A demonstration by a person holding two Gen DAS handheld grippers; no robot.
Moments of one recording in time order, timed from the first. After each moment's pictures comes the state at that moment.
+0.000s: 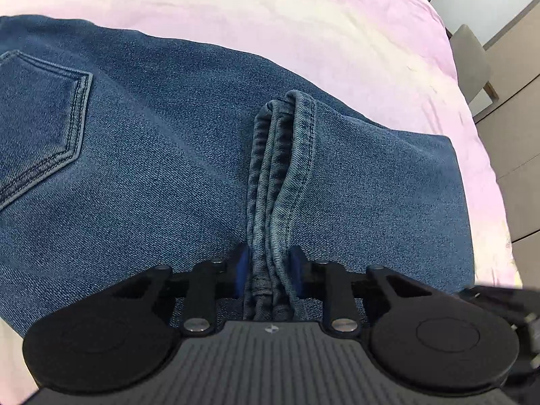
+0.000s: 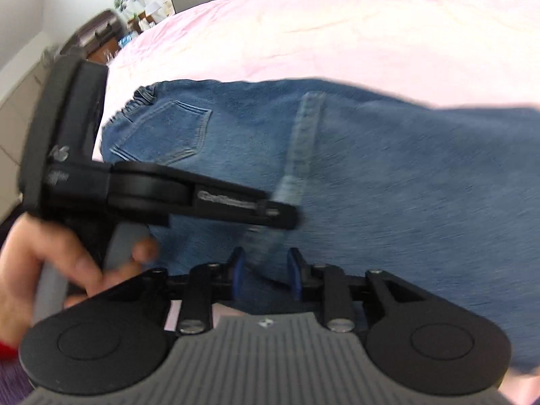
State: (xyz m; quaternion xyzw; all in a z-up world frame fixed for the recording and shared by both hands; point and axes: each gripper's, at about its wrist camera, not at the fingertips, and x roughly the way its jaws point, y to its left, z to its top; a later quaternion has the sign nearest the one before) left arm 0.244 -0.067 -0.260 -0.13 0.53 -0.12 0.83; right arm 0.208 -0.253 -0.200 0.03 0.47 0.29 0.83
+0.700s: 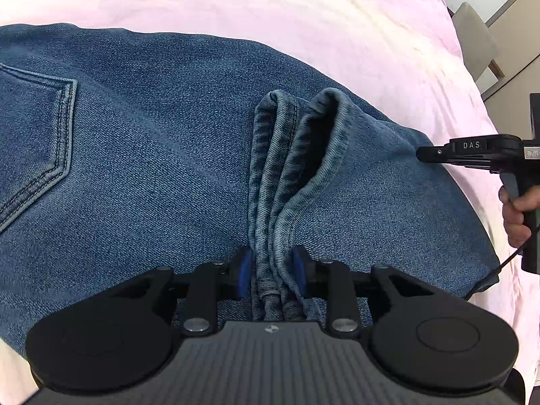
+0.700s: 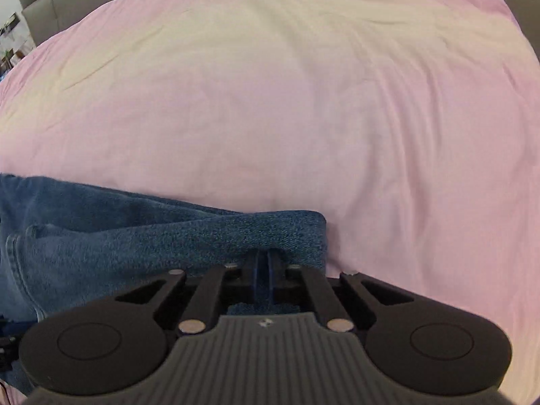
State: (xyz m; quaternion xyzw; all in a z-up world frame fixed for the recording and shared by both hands) left arm 0.259 -0.081 -0.276 -0.10 0.55 -0.13 0.82; right arm 0.387 -0.377 -0.263 0.08 0.54 0.10 0.83
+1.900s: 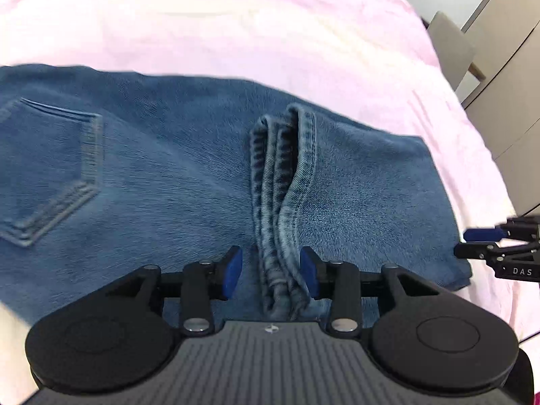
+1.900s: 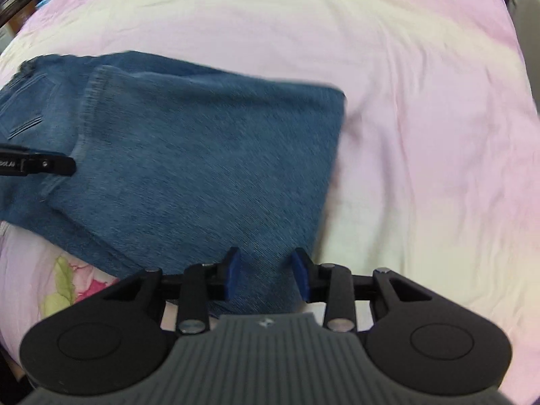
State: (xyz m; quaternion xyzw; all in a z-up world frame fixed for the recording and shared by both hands) left arm 0.223 -0.060 -0.243 -0.08 0.49 -0.14 0.86; right arm 0.230 -0.358 -0.211 -0.08 0.51 0.18 0.83
